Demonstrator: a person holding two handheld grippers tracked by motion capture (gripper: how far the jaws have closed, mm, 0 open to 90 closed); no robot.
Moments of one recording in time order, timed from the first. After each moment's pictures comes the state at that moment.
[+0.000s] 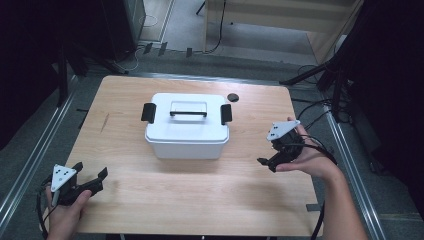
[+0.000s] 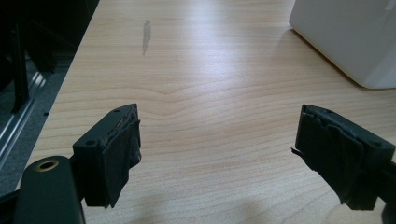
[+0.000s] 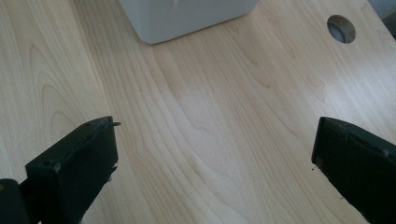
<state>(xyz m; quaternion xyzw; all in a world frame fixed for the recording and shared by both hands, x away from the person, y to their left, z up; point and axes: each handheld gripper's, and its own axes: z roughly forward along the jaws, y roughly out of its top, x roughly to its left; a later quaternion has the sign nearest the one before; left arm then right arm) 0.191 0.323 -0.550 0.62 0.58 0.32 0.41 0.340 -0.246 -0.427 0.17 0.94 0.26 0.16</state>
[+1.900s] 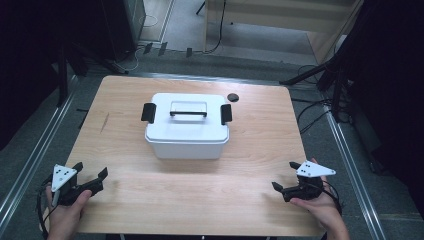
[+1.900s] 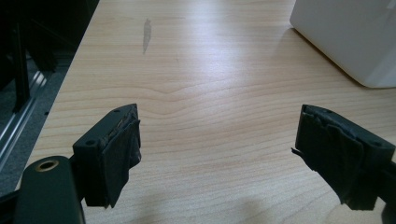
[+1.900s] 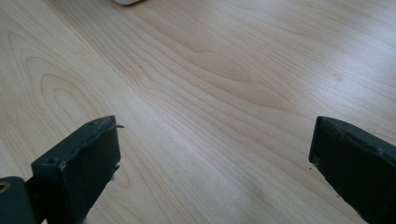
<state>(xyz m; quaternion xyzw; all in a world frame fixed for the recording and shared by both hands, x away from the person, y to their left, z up) 0.191 0.322 -0.550 0.62 0.58 0.32 0.41 0.267 -0.328 -0.521 0.33 0.83 0.40 0.19</state>
